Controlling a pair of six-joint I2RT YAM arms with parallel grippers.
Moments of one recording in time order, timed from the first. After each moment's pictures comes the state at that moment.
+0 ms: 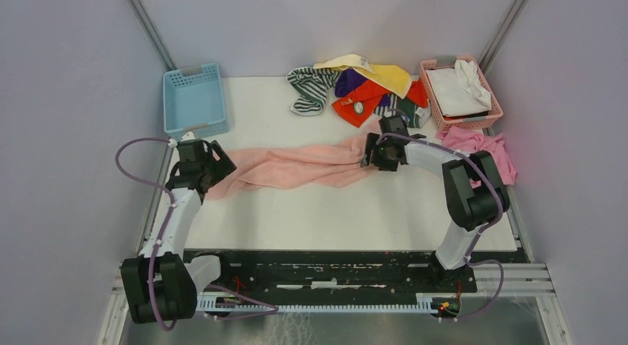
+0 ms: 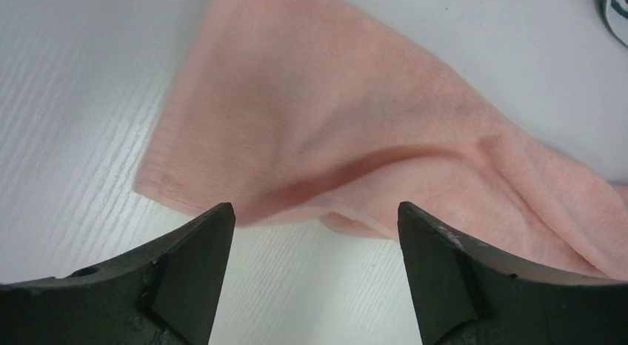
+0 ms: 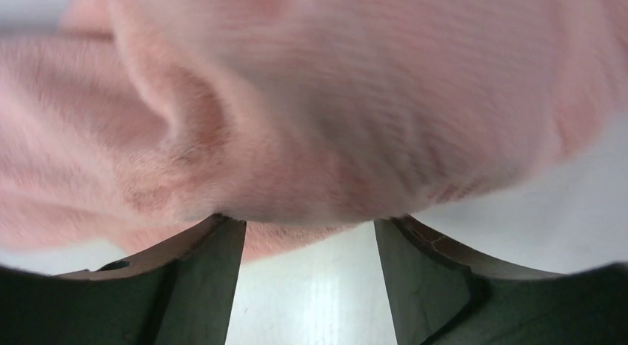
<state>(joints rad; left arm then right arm) 0.09 1.08 0.70 -0.39 -0.05 -0.51 0.40 1.78 1.06 -0.32 -0.05 0.48</state>
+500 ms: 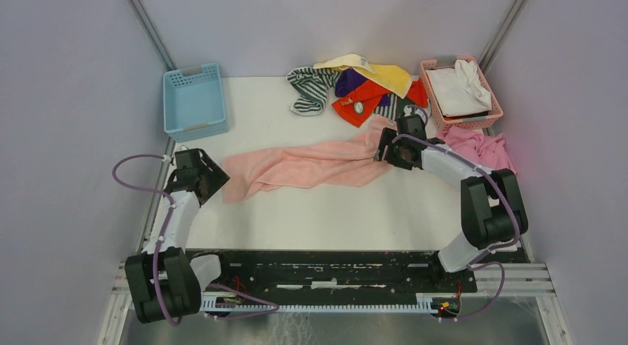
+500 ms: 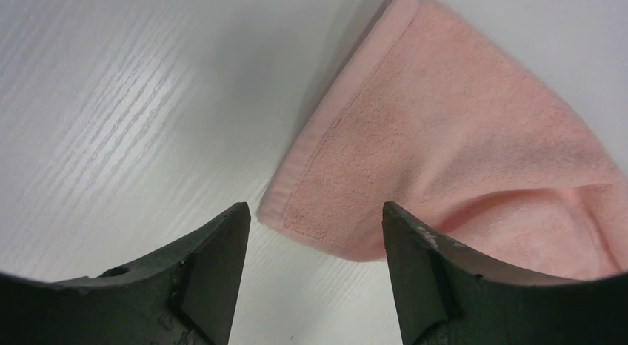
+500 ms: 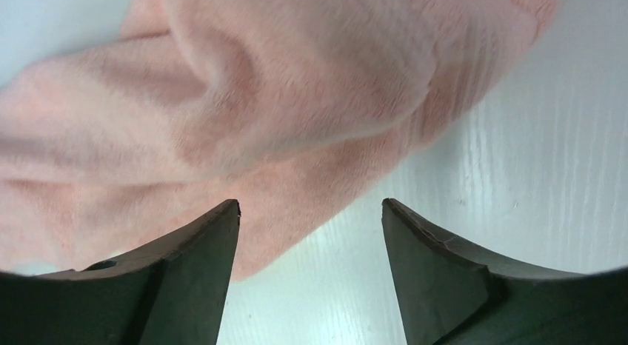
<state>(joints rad) 0.19 1.09 0.64 -0.42 -0.05 -0.58 0.25 1.65 1.00 -0.29 0.01 0.52</state>
